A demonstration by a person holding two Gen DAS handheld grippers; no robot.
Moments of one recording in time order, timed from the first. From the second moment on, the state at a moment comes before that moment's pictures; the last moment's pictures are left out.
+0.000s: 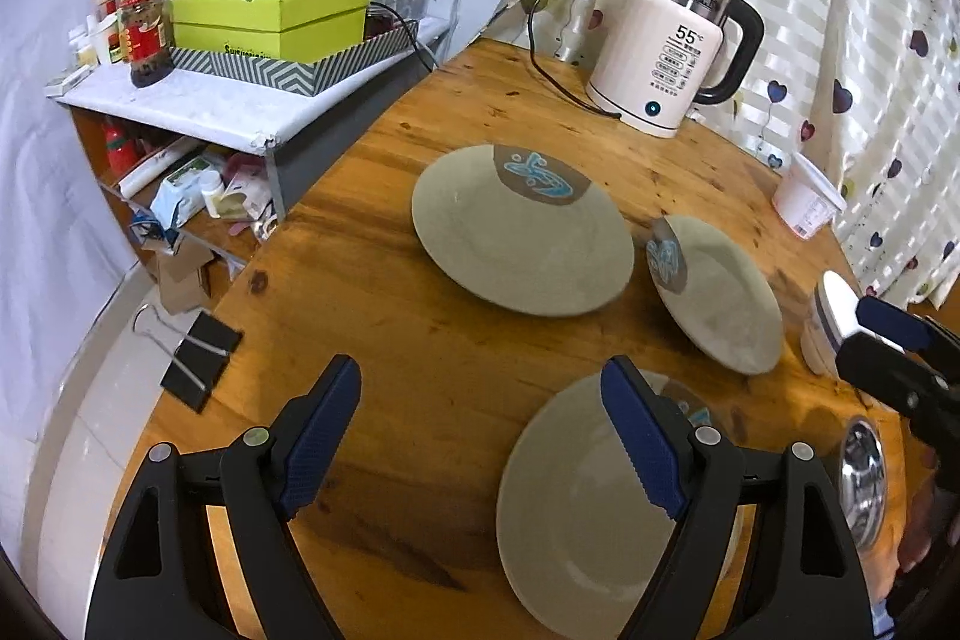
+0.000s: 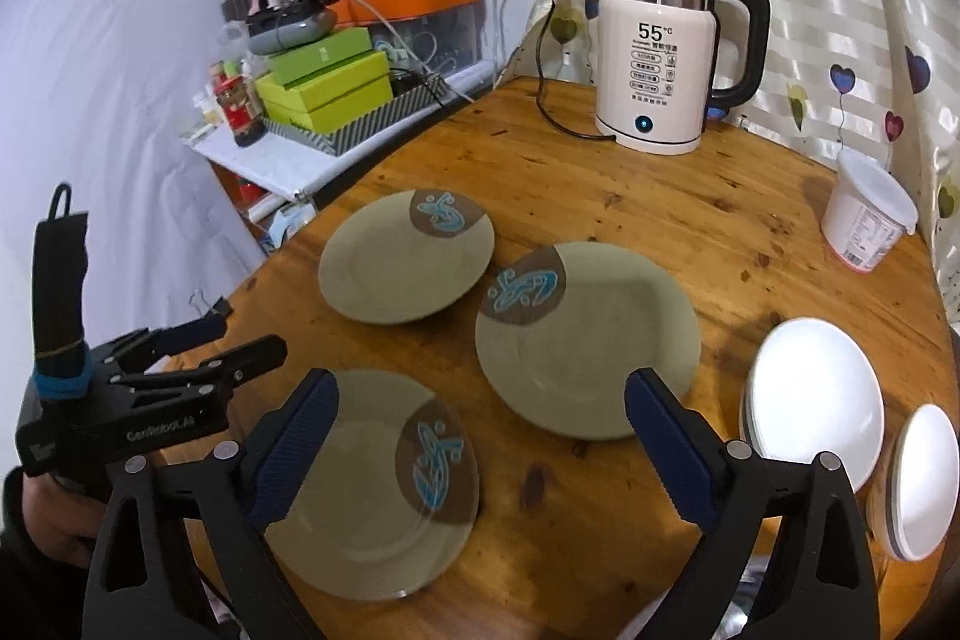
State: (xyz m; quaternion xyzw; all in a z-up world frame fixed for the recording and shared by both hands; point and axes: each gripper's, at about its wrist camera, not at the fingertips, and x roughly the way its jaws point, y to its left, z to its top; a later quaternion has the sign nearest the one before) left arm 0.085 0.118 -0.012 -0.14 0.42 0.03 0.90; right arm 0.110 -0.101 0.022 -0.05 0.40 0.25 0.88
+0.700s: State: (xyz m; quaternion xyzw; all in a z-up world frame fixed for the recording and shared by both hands) left arm 0.144 0.146 -0.030 -0.16 0.43 0.04 0.89; right arm 0.212 -0.039 -0.009 -0.06 0.47 0.29 0.83
